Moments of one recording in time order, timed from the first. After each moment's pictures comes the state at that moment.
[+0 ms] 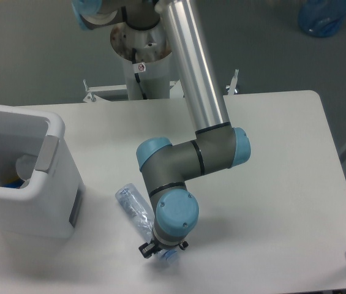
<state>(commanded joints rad) 2.30 -2.32 -1.27 -1.17 1.52 -0.27</state>
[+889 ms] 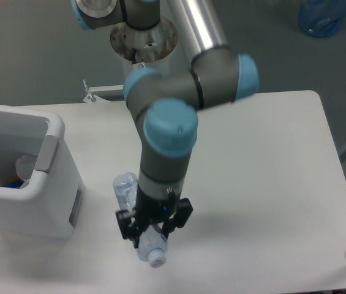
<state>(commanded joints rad) 2.33 -1.97 -1.24 -1.00 1.18 0.06</state>
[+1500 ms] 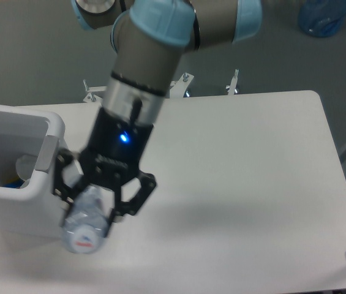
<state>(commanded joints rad) 2.32 -1.90 -1.15 -0.85 0.78 0.10</state>
